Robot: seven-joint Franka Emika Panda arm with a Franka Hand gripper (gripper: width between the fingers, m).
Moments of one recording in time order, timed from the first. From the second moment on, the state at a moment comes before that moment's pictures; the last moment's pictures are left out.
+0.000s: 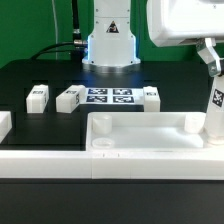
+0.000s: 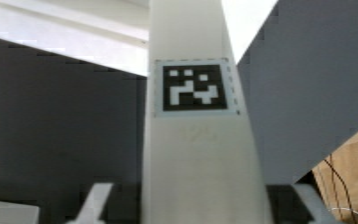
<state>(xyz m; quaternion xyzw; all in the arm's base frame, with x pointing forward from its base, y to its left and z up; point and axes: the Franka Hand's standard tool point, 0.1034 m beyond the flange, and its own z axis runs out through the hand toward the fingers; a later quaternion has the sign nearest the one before) 0.633 0.109 0.128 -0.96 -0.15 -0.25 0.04</state>
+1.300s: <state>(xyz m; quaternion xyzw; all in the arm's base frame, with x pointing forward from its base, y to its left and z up) 0.633 0.108 0.120 -0.95 -0.14 -0.27 0.04</state>
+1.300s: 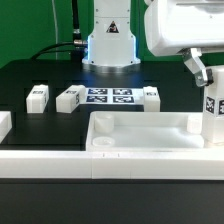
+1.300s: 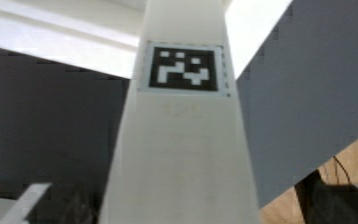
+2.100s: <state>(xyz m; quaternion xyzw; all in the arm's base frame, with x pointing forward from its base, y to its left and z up) 0.632 0.109 0.143 -0.96 -0.15 -0.24 0.04</state>
